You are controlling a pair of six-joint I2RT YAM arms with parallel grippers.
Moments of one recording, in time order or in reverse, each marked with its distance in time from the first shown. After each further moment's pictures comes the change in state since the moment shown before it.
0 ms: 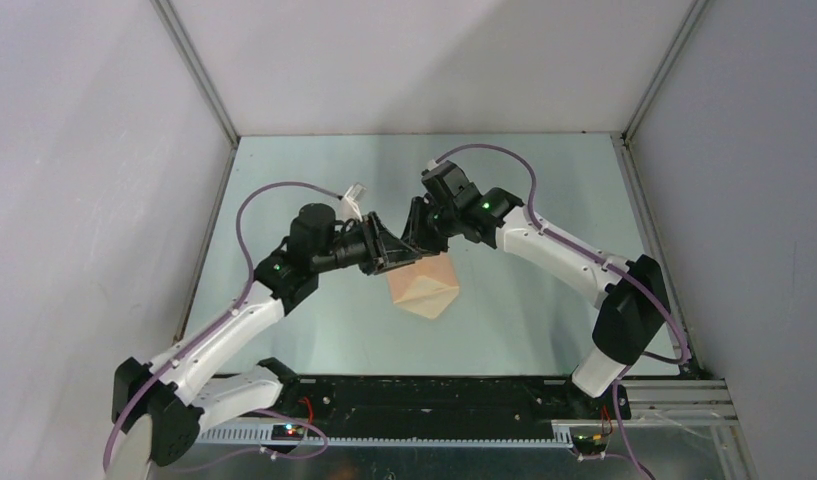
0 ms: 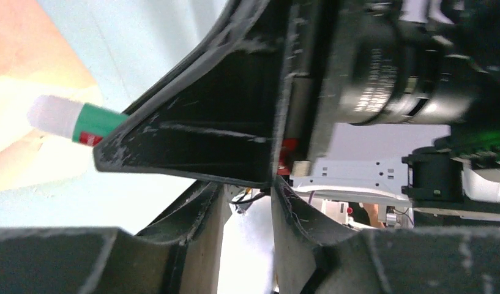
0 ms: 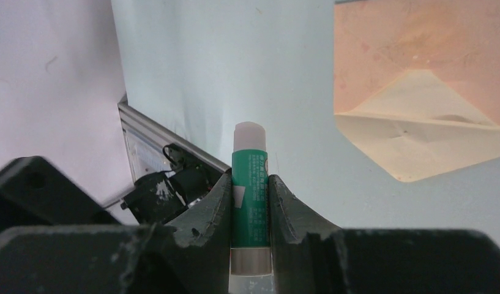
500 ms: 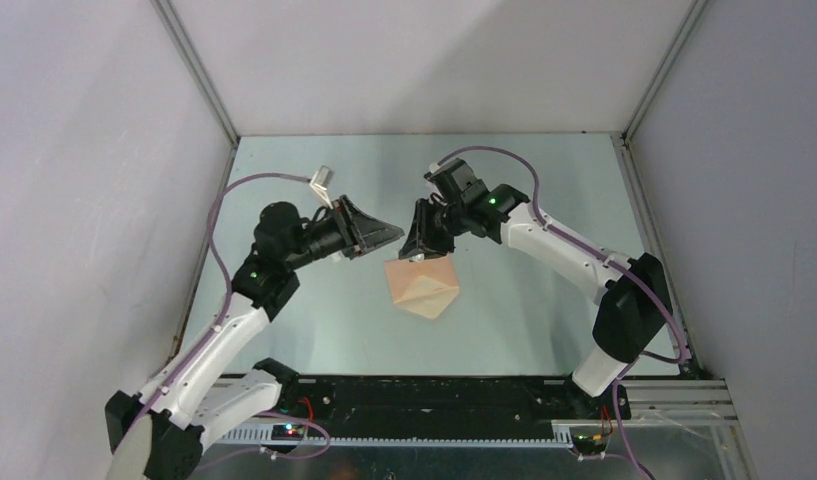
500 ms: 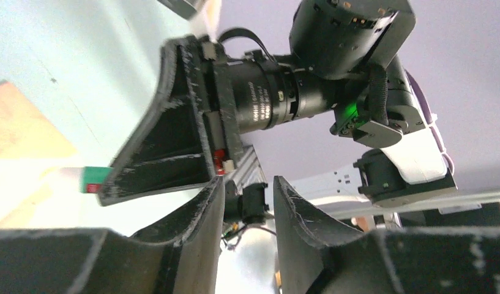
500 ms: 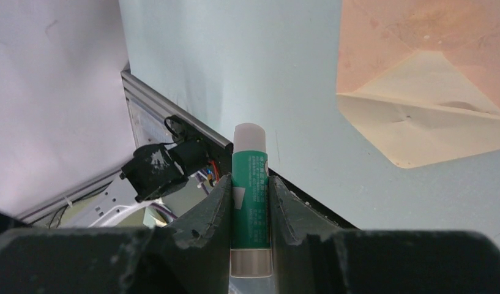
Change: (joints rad) left arm 0.098 -0.105 -0.003 0.152 0.075 0.000; right arm -0.054 0.000 -0.024 -0.022 -0.148 -0.050
